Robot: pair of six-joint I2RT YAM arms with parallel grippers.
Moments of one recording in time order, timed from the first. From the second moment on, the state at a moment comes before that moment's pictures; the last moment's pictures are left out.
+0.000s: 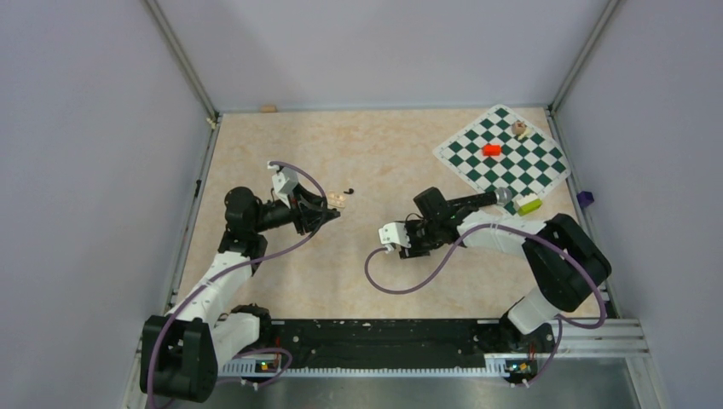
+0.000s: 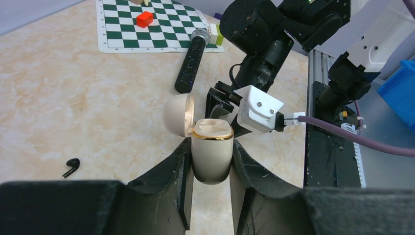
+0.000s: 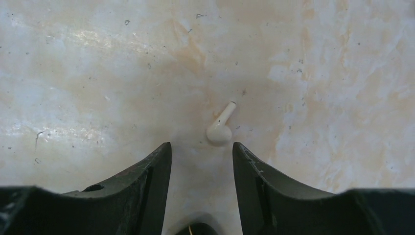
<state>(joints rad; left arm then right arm) -0.13 1.02 0.48 0.58 1.11 -0.26 0.67 1.56 0.78 -0.24 -0.45 -1.09</state>
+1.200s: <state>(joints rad) -0.13 1.02 0.48 0.58 1.11 -0.26 0.71 1.61 0.80 -0.14 -0.40 -1.12</state>
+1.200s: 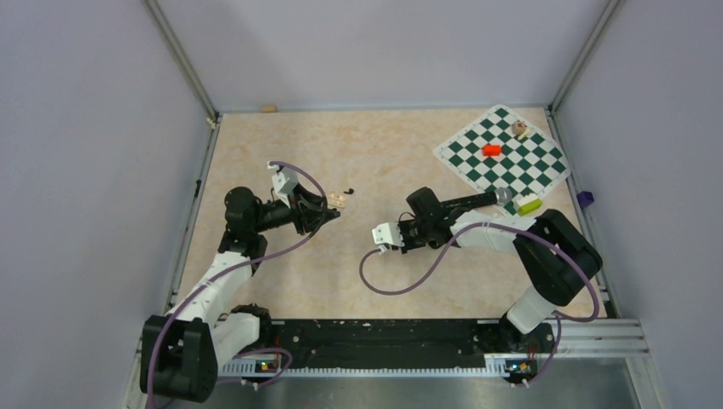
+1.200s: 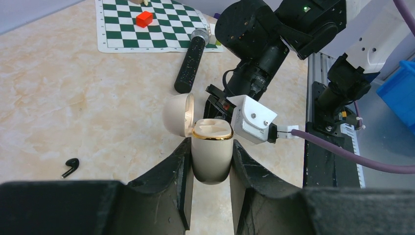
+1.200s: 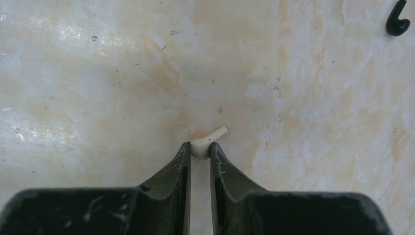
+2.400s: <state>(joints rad) -0.36 1.14 0.85 -0.14 1.14 0.37 0.56 1.22 0.93 0.36 -1.02 0.12</state>
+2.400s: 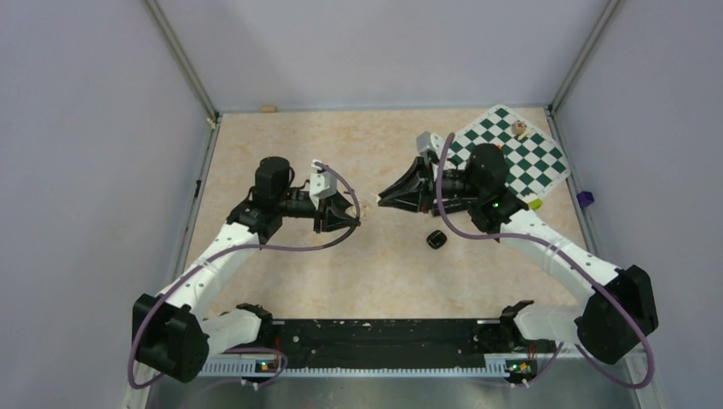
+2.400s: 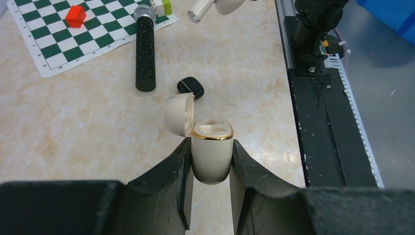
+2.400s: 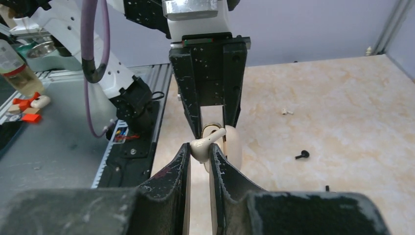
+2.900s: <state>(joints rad) -0.36 1.14 0.79 -0.09 1.15 0.32 0.63 1.22 0.90 0.41 -1.07 0.21</state>
